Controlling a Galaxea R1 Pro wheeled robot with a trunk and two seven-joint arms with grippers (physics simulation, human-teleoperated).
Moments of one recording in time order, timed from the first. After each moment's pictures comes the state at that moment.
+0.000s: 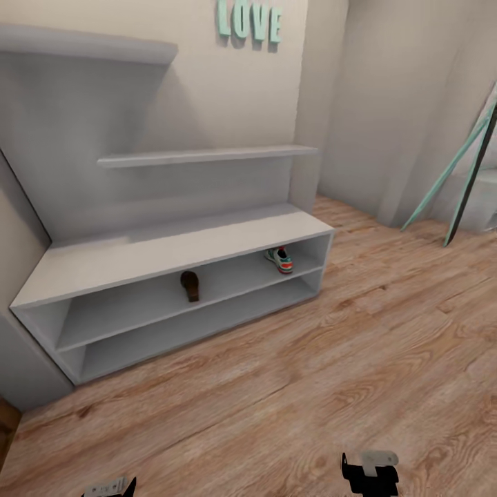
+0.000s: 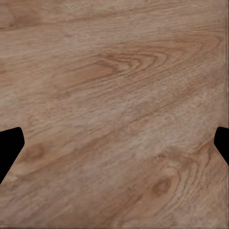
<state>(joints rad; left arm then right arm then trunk) -0.20 0.16 0.08 -0.38 0.17 -0.41 -0.17 -0.46 -0.04 -0.09 -0.03 0.24 -0.52 -0.31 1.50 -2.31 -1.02</state>
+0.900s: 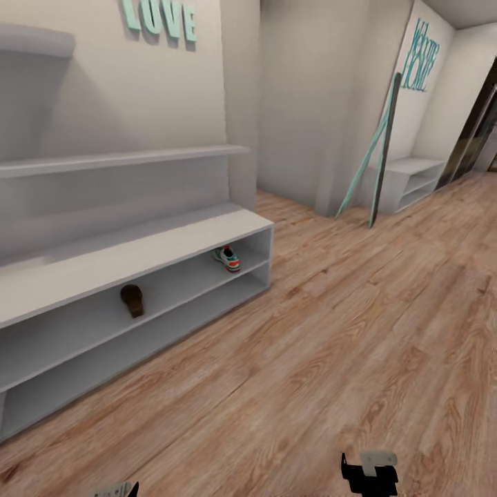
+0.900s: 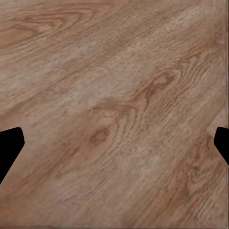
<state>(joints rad) -0.20 0.15 0.08 -0.35 0.17 -0.44 -0.17 -0.46 -0.04 -0.09 -0.03 0.24 -0.52 -0.31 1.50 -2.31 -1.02</state>
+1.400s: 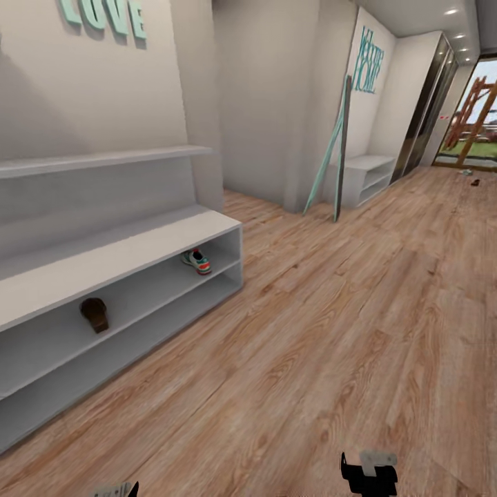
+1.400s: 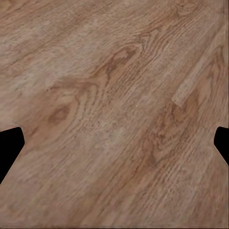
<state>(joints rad) -0.20 0.15 0.08 -0.35 0.17 -0.45 -0.17 -0.46 -0.04 -0.09 -0.03 0.24 -0.52 -0.31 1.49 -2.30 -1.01</state>
